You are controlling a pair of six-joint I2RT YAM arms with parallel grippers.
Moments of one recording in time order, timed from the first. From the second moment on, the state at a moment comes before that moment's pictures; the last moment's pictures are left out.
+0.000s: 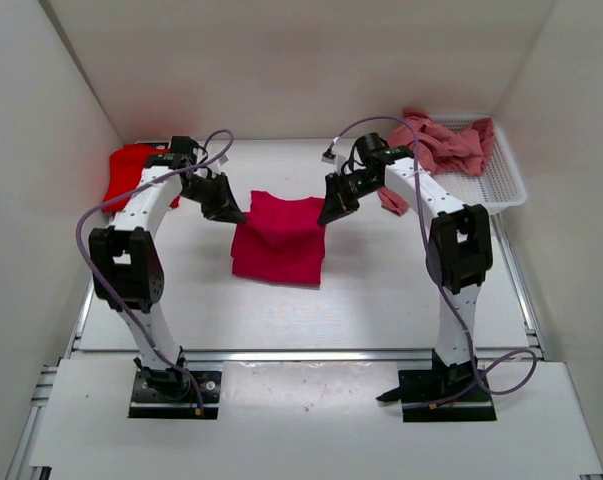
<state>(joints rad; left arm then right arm) -0.08 1.82 1.57 -1.00 0.67 -0.28 0.36 2.03 1.76 -0.98 -0.99 -0.06</state>
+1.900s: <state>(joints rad) -0.18 2.33 2.02 -0.79 0.44 0.14 0.41 2.45 2.24 -0.88 -0.50 -0.14</state>
